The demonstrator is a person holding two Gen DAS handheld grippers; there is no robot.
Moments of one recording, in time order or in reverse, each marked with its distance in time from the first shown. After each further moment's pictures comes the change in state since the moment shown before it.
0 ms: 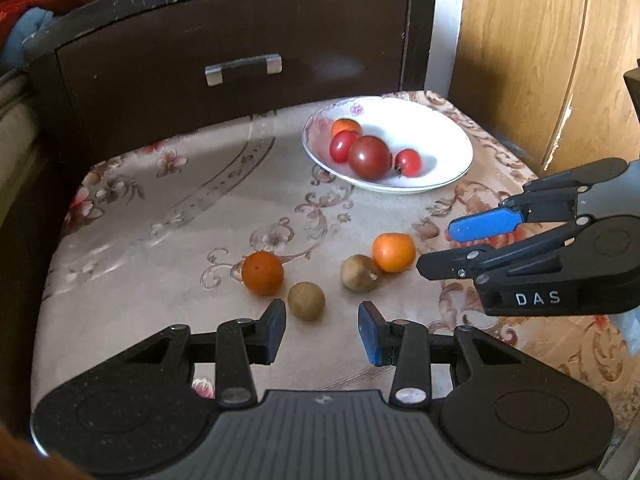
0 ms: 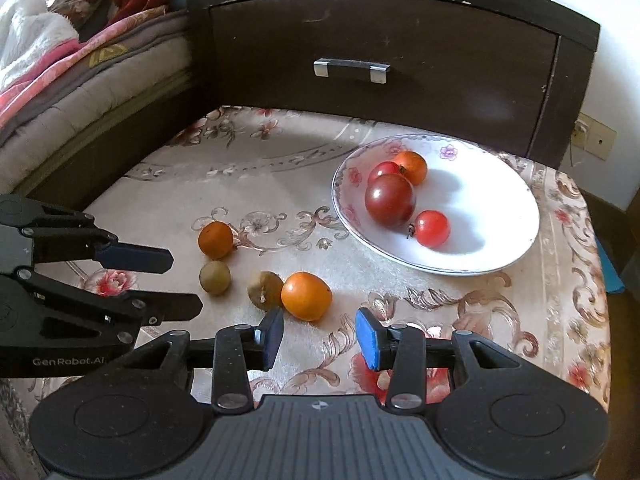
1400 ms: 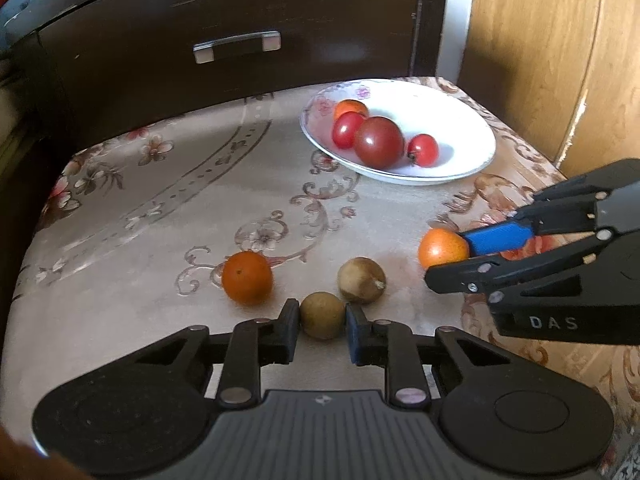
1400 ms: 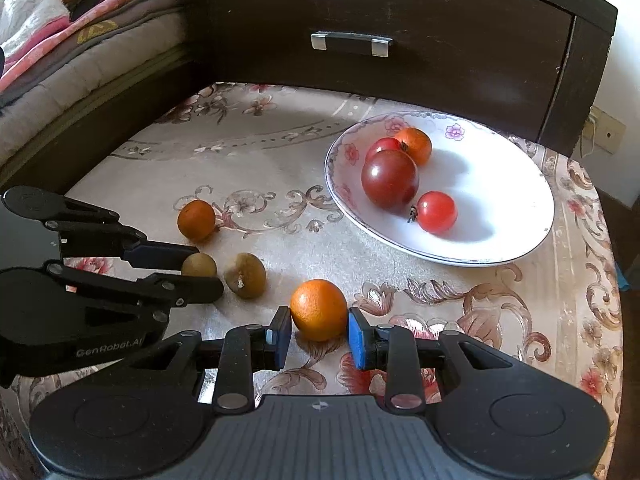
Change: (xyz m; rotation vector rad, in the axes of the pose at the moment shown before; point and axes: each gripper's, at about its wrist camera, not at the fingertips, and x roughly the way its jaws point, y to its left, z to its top) left arm 0.038 -0.004 0.001 -0.009 0.008 -0.002; right arm 0.021 -0.007 -0.001 -0.024 0.051 -0.010
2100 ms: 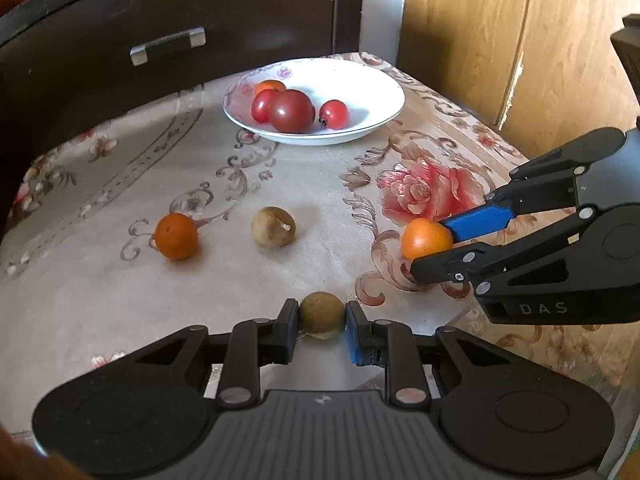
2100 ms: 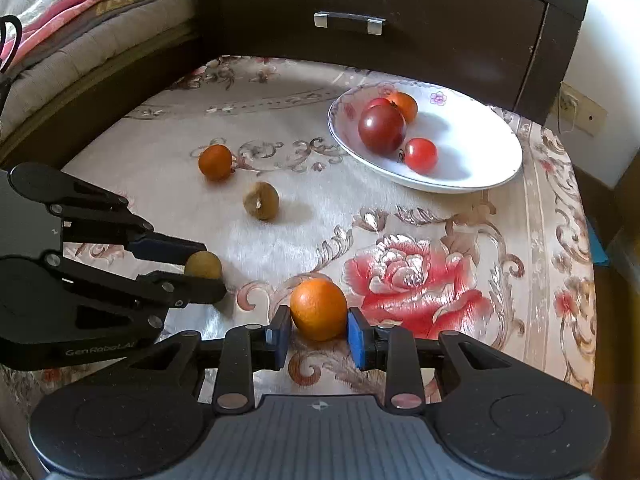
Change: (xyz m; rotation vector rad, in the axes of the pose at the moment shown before) left arm -0.023 -0.034 -0.027 0.110 0.031 -0.109; right arm -0.035 0.013 -0.039 -0.002 0.054 -0.047
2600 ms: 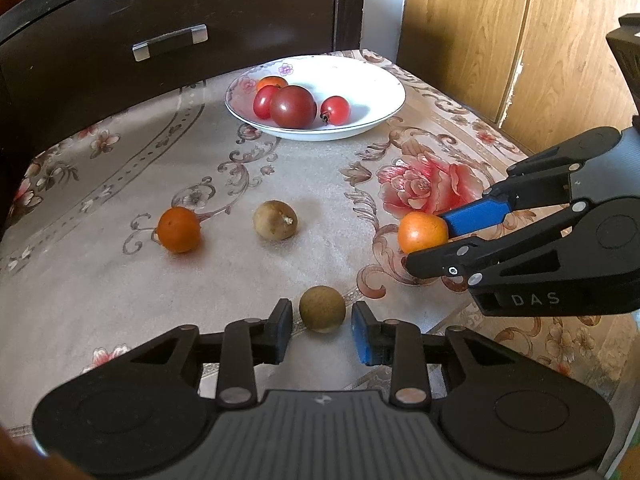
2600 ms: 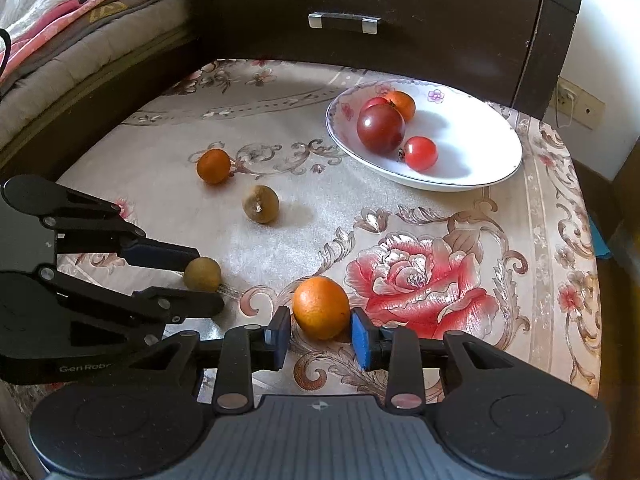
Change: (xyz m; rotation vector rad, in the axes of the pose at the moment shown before) left arm -0.002 0.004 -0.004 -0.014 0.009 -0.004; right arm 0.001 0.000 0.001 0.027 -0.004 0.003
